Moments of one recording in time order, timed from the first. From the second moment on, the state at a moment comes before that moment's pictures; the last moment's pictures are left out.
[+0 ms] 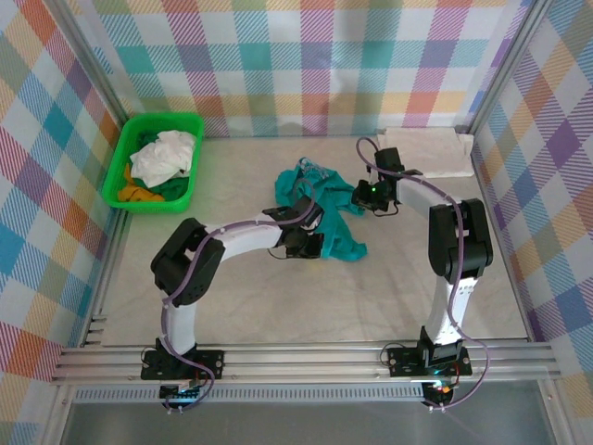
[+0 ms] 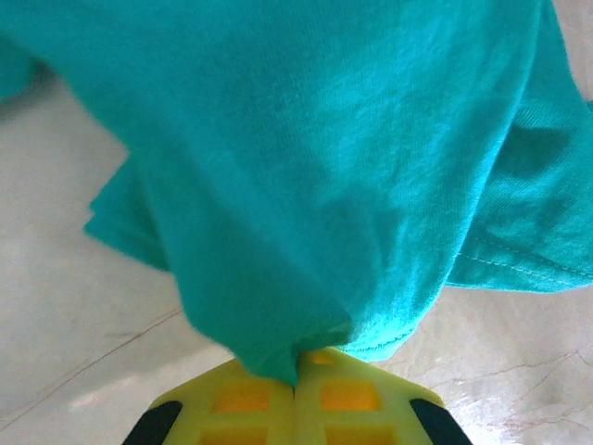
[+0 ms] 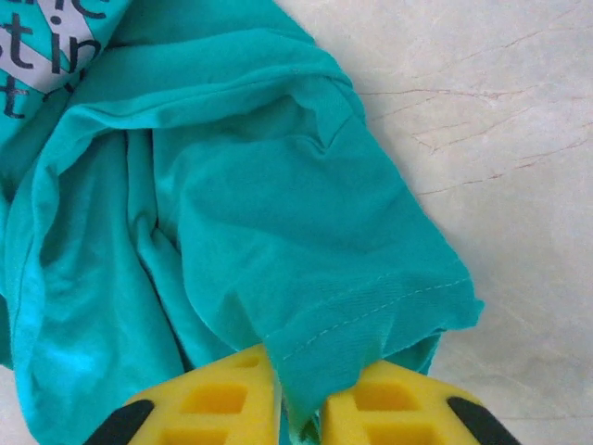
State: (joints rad) left arm -0.76 1.93 1.30 -0.49 0.17 -0.63; right arm 0.22 1.95 1.37 -0.49 -0.31 0.44
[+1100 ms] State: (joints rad) left arm -0.36 1.18 1.55 -0.90 -0.41 -0.26; right arm 0.15 1.05 1.33 -0.69 0.02 0.25
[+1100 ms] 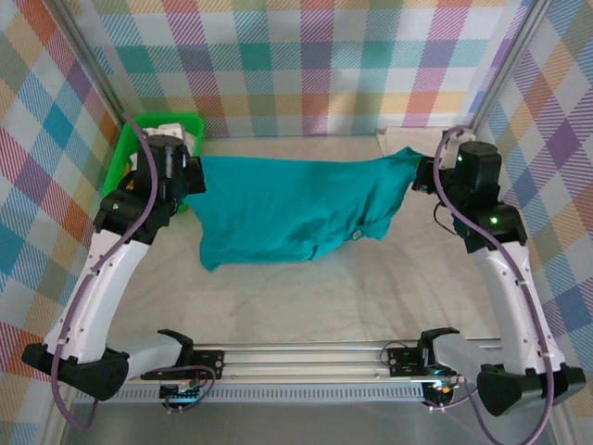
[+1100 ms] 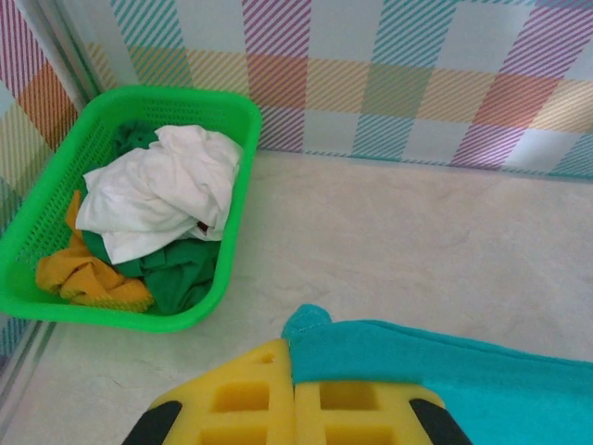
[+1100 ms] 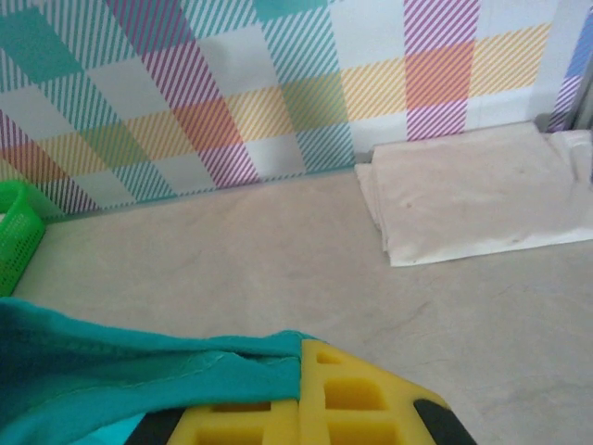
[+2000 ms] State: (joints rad) left arm -0.36 1.09 1.99 -1.14 -0.02 -0.22; right arm 0.15 0.93 1.95 -1.05 0.16 0.17
